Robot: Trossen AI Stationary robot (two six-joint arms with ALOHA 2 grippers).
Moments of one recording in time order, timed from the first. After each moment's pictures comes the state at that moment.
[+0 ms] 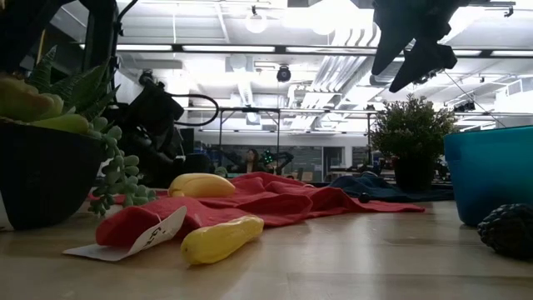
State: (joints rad) left arm 0.50 1.96 0.37 0.97 -0.73 -0.50; right arm 0.13 1.19 1.01 -0.85 0.33 0.93
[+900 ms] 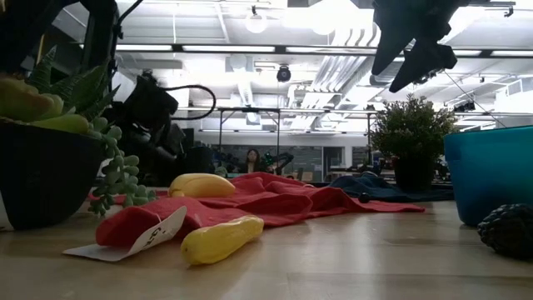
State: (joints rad) left arm 0.50 1.97 0.34 1.14 -0.61 -0.47; right arm 0.13 1.19 1.01 -0.85 0.33 0.93
